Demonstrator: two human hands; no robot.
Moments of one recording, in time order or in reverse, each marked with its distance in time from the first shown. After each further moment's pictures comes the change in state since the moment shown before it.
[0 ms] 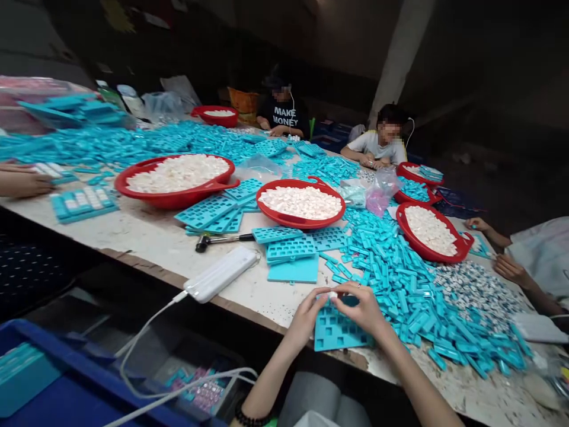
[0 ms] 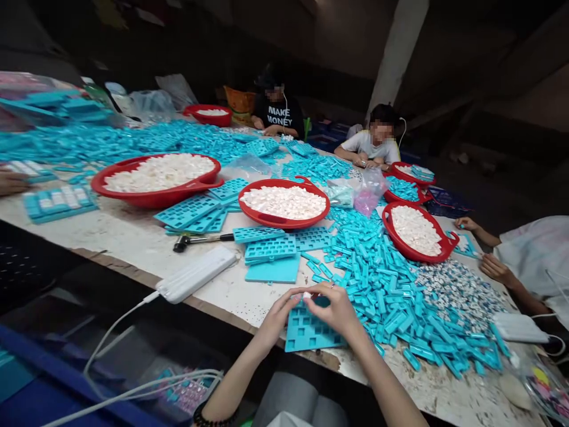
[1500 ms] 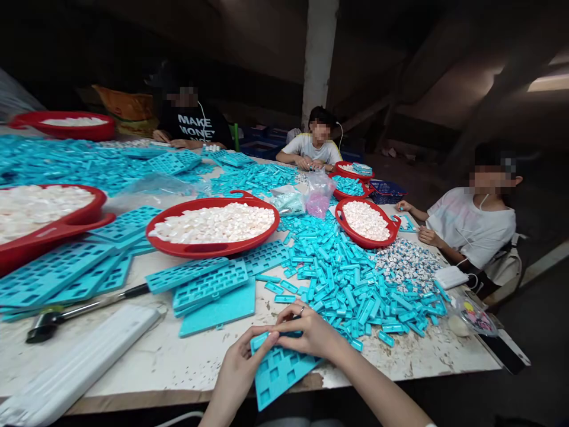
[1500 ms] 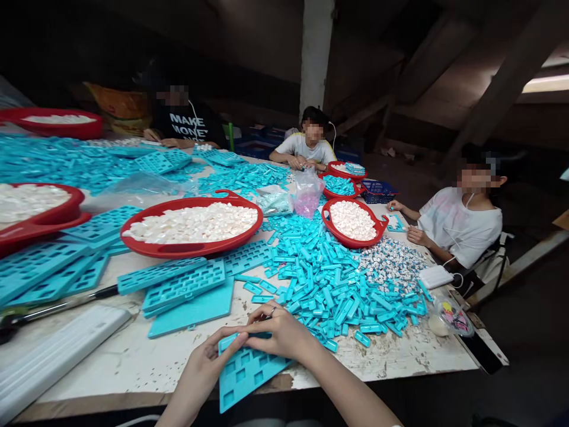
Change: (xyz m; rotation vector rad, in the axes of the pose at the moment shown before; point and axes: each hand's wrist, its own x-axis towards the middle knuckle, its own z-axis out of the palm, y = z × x) left_hand 0.005 0.004 -0.002 0.264 0.000 0.049; right_hand -0.020 0.016 0.001 -0.043 -0.084 -0.082
